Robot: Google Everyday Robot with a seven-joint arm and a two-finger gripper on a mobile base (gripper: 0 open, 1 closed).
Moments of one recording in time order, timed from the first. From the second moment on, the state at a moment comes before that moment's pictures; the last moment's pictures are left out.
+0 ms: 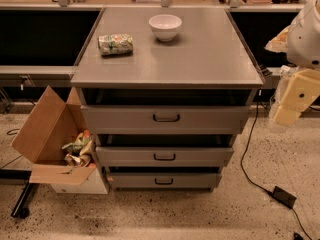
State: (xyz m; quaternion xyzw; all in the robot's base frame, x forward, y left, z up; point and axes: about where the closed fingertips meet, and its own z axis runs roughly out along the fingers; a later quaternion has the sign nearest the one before) arm 0.438 -0.217 0.976 -0.60 0.78 -0.03 0.16
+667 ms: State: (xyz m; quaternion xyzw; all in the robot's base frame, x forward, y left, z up) arm 0.444 -0.211 0.953 -0.61 0.77 -0.03 0.16
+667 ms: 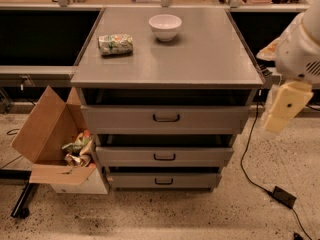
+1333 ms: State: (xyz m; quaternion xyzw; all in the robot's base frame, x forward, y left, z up) arm 0.455 -0.187 0.809 -0.67 0.72 -0.02 0.15
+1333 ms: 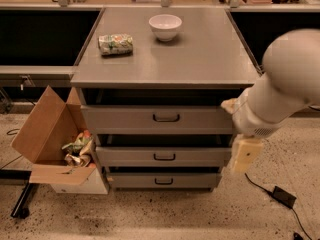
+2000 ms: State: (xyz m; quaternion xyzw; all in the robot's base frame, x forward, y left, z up) arm 0.451 -0.191 0.712 -0.68 0.72 0.03 0.12
